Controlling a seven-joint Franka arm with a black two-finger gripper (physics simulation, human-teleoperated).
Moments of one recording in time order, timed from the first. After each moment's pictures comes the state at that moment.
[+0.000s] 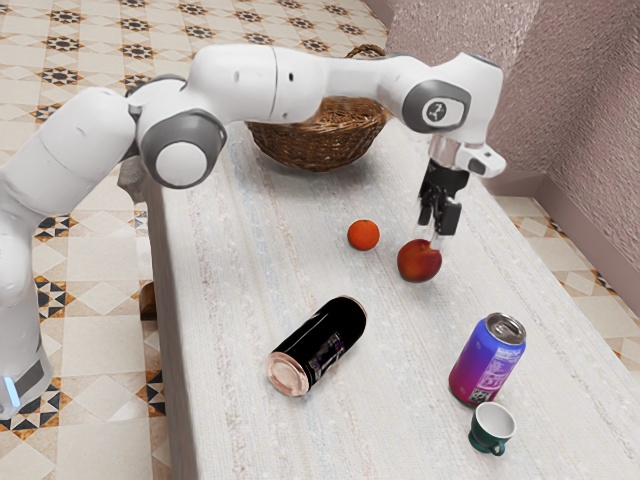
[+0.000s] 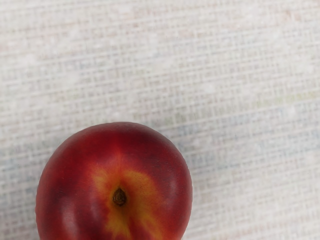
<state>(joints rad) 0.06 0.66 -0.07 -0.91 -0.11 1.58 0.19</state>
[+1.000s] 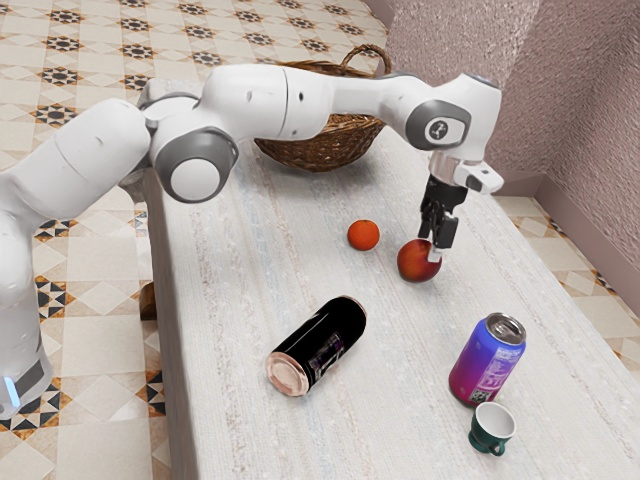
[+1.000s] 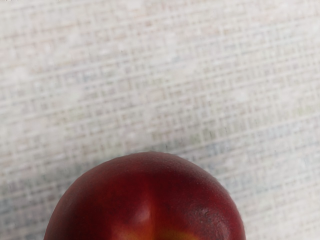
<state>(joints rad) 0.07 0.76 -0.08 -0.84 -0.11 1.58 0.26</state>
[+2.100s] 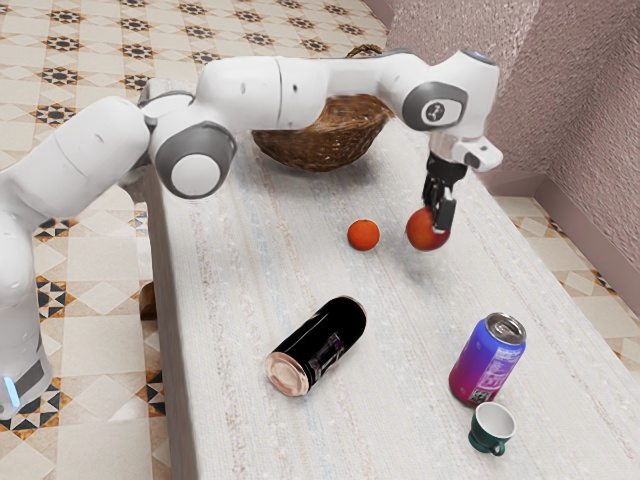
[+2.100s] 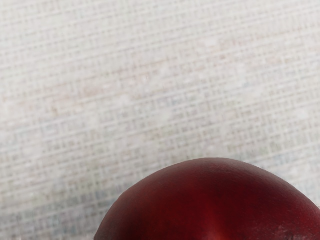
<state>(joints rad) 0.11 0.75 -0.10 -0.78 0.00 1.59 0.28</state>
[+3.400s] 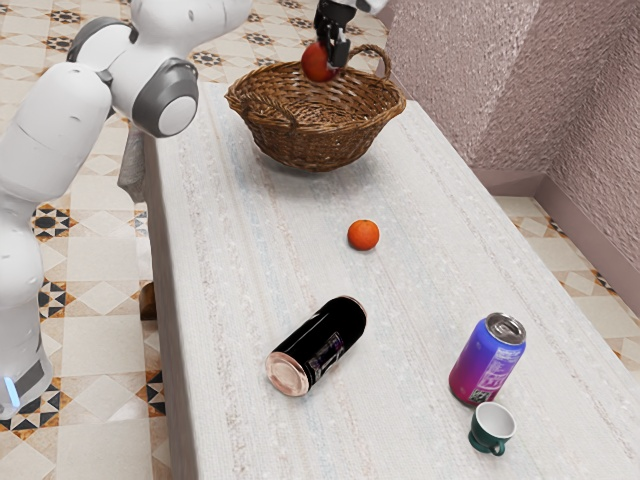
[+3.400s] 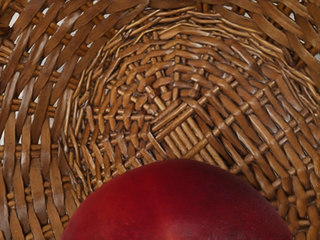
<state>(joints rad) 0.31 0.51 0.33 -0.84 0.01 1.53 0.52</state>
